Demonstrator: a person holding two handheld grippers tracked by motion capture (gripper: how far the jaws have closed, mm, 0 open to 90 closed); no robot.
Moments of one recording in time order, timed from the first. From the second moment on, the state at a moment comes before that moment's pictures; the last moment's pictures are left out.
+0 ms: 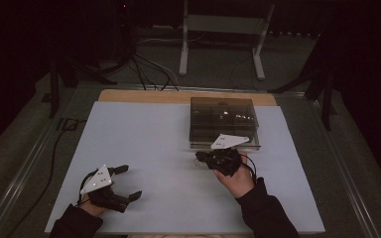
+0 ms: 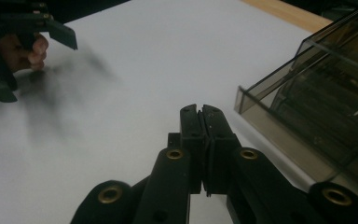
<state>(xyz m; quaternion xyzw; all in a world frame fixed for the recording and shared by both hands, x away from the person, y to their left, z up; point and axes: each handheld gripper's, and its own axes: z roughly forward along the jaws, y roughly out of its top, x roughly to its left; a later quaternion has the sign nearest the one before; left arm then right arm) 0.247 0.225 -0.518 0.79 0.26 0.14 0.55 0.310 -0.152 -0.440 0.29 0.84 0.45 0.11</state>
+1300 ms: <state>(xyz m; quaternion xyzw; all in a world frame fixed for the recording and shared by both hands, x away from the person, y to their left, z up) 0.247 0.224 -0.518 0.79 0.26 0.14 0.55 0.327 -0.225 -0.409 0.37 0.78 0.48 0.18</state>
